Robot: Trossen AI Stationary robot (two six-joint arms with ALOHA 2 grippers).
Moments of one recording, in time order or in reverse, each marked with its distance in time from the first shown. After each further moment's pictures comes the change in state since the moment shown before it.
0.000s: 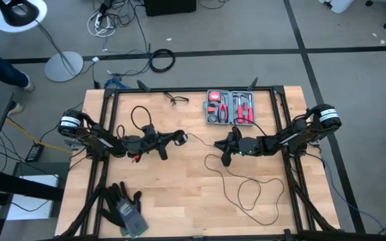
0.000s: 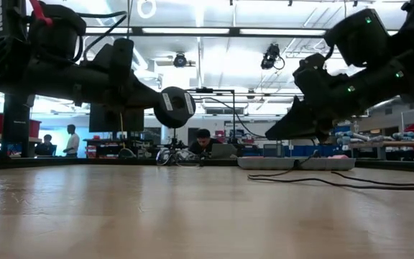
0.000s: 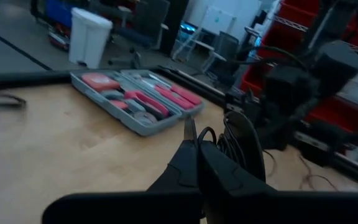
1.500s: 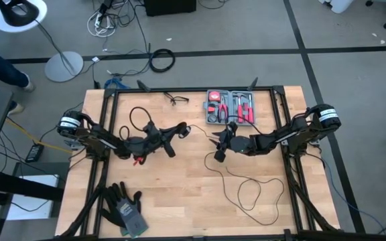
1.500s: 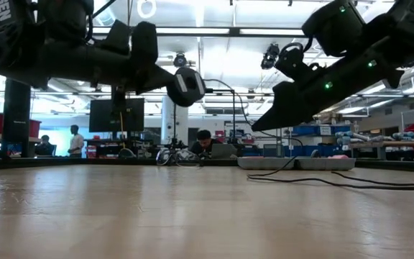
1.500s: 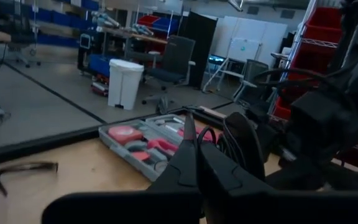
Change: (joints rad) left arm -0.055 0.000 0.140 -0.013 -0.223 0.221; right arm -0.017 0.005 0.152 -0.204 0.172 -0.300
